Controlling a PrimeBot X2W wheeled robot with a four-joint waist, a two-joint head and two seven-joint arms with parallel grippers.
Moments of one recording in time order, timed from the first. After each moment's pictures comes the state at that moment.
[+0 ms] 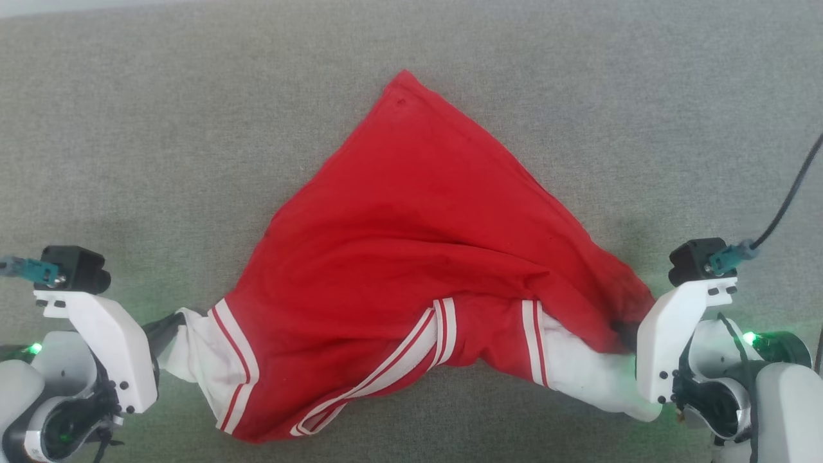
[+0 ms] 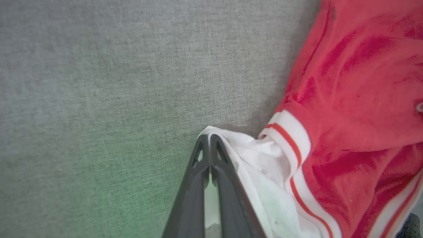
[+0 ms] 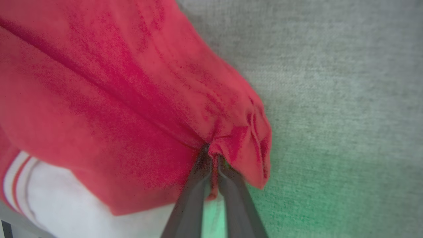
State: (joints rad) left arm -0.53 1.04 -0.94 0.05 -1.40 0.18 0.24; right arm -0.19 -0.05 -0.09 0.01 0.27 0.14 1.00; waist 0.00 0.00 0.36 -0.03
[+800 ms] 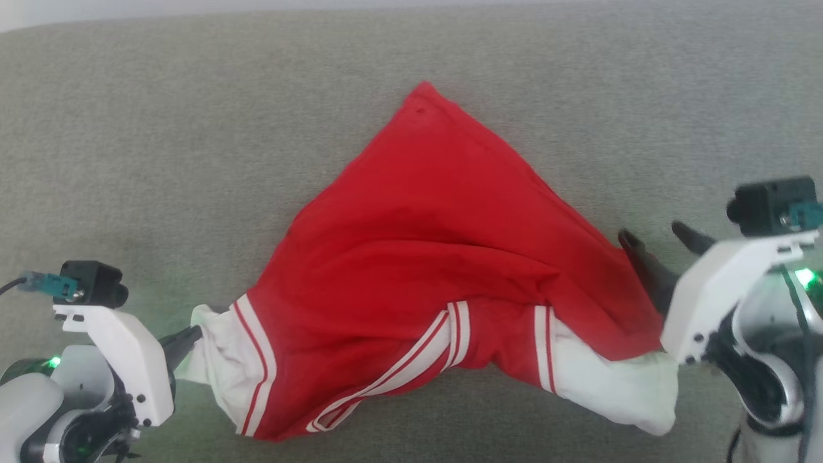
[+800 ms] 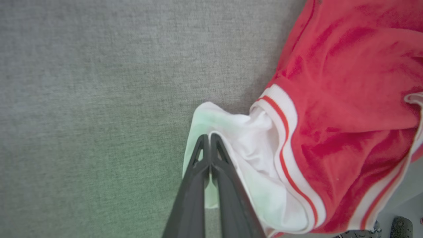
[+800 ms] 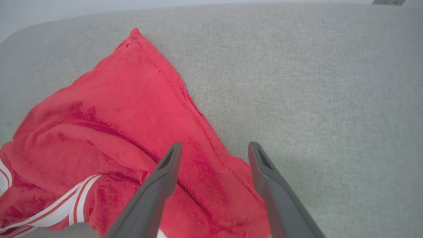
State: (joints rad) left arm -0.50 1.02 -0.95 0.02 -1.41 0.20 0.22; right arm -0.21 -0.05 -0.08 -0.33 0.29 0.13 0.91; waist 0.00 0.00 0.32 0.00
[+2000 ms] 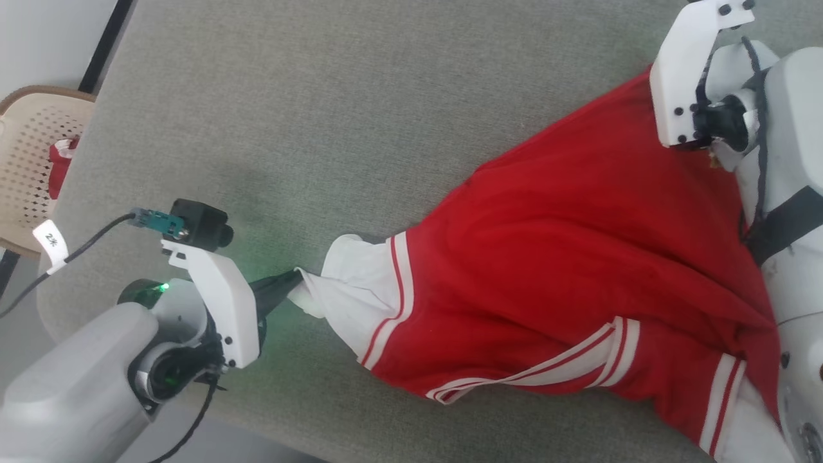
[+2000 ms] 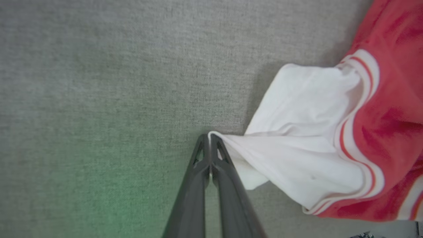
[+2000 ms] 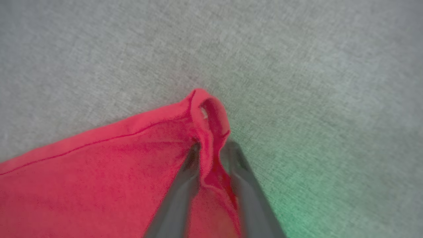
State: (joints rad) left arm -0.71 0.71 -1.01 0.30 -1.31 -0.03 0.26; right arm -1.09 -0.19 0.13 0.81 0.16 0.13 1.00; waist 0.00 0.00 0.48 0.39
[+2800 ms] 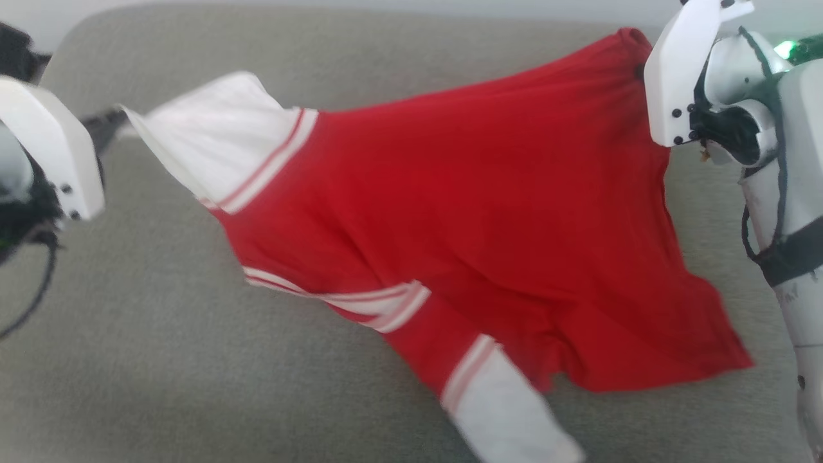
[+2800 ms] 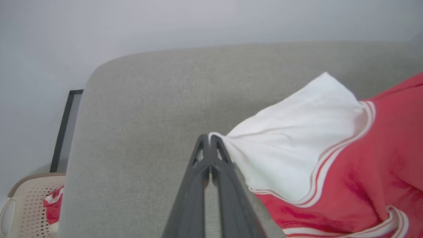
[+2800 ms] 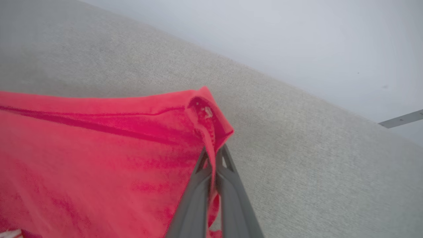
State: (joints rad) left arm -0.99 0.94 -0.91 0.28 -1.23 0.10 0.40; right arm -1.02 -0.25 0.24 0.59 0.37 0.13 0.85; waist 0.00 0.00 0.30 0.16
